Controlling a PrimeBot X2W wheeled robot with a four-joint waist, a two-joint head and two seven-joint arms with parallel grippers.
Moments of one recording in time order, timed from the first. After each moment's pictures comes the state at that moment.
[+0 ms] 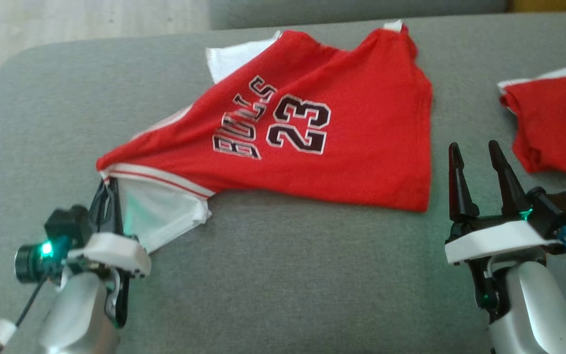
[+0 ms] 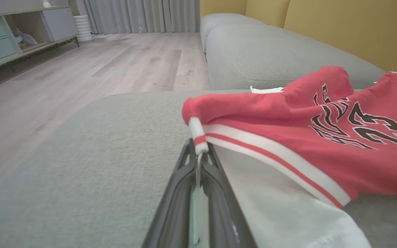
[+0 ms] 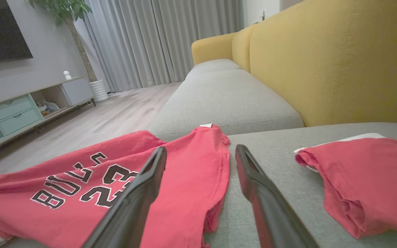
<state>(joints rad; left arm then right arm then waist) -0.43 0.18 -0.19 0.73 -0.30 0.02 -0.25 -0.19 -0.05 0.02 0.24 0.19 0.13 -0.18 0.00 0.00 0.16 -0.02</state>
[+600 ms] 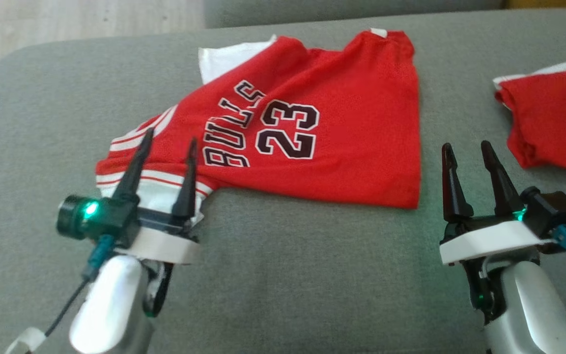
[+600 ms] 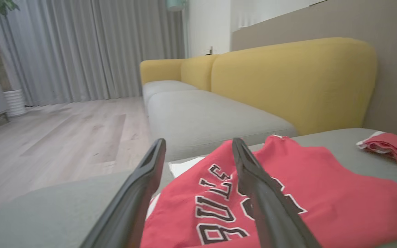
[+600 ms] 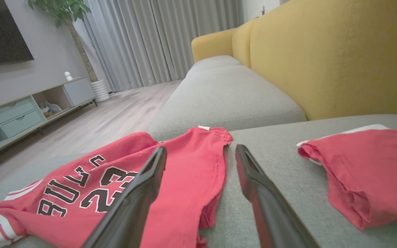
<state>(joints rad) -0.34 0.16 -0.30 0.32 -0.20 -0.01 -0.25 -0.19 -0.05 0.04 0.24 0.21 0.13 -0.18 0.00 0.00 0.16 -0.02</state>
